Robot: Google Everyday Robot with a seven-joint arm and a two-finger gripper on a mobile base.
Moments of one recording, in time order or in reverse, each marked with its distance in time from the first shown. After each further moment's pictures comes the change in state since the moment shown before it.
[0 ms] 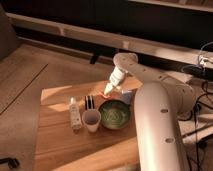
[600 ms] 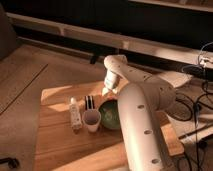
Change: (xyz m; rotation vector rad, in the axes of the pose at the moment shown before) arm -0.004 0.017 0.035 0.004 0.192 -0.084
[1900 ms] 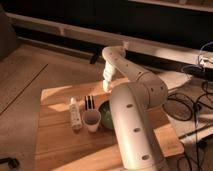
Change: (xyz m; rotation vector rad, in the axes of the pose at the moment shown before) arm -0.026 -0.018 -0.074 0.064 -0.074 0.086
